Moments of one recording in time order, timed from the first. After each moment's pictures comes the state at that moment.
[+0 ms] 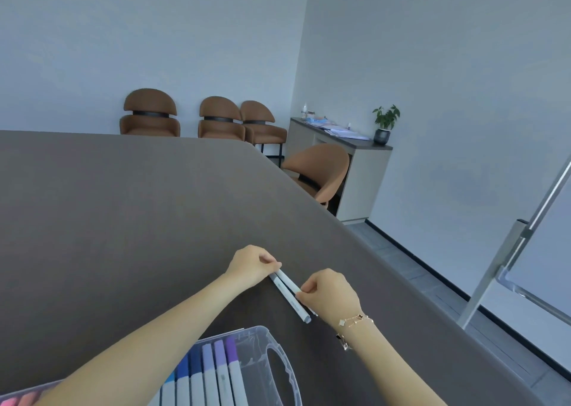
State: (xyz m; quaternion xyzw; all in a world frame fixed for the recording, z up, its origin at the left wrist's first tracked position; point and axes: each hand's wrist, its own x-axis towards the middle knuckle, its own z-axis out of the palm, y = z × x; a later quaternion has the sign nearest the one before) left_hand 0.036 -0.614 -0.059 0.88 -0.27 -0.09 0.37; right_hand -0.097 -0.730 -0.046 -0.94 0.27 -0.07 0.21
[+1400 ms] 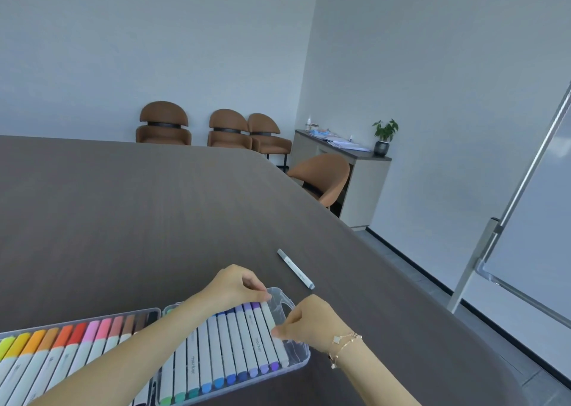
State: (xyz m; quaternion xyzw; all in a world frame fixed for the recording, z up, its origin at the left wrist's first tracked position) left_hand -0.054 -0.501 -0.057 0.86 -0.32 -0.15 0.37; right_hand -0.192 -0.626 -0.021 -0.92 0.21 0.09 0.33
